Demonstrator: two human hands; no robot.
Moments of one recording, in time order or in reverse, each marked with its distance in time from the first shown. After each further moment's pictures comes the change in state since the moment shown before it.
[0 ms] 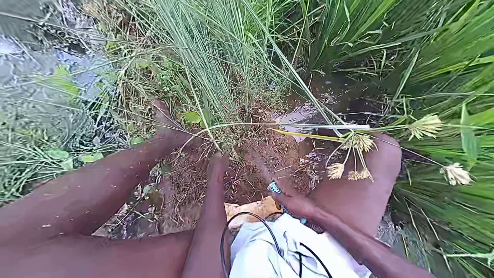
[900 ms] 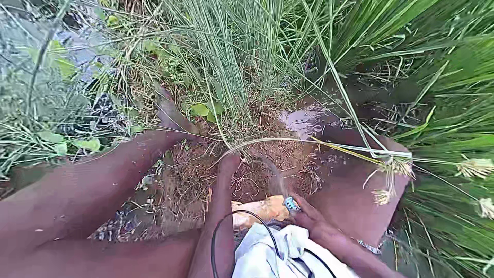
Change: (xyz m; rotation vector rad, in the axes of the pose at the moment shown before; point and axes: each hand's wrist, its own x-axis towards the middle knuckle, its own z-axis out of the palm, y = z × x) left_hand 0.052 -0.035 0.033 -0.172 -0.040 -0.025; right_hand -0.055 -0.020 0.019 0.252 0.085 0.057
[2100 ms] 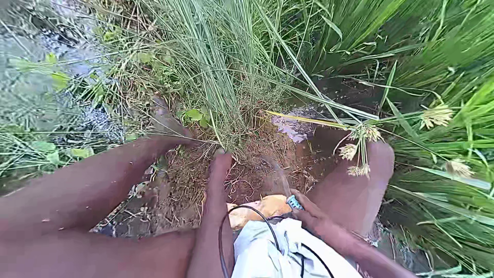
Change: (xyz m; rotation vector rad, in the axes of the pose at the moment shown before) left_hand -0.004 -0.001 -0.004 -0.140 0.080 0.088; right_hand -0.023 0.008 -0.015 -0.118 0.018 -0.085
